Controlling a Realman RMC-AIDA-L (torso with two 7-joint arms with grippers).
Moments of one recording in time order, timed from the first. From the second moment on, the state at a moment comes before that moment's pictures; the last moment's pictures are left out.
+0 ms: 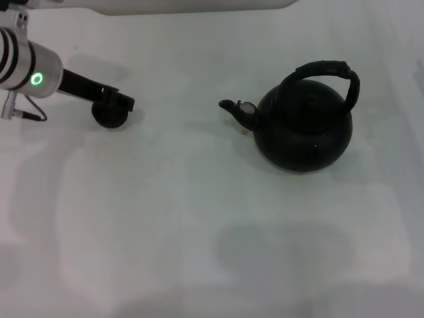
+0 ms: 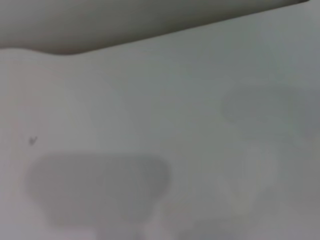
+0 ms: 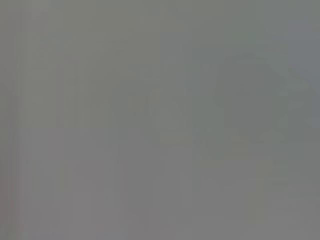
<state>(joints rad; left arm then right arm) -0.63 -2.07 1.28 0.99 2.55 1.12 -2.68 0.31 2.02 -1.89 -0.21 0.50 -1.18 0.15</state>
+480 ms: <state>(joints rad) -0.69 -2.07 1.48 1.07 2.50 1.17 -2.70 0.31 2.02 -1.89 -0.21 0.50 -1.18 0.15</state>
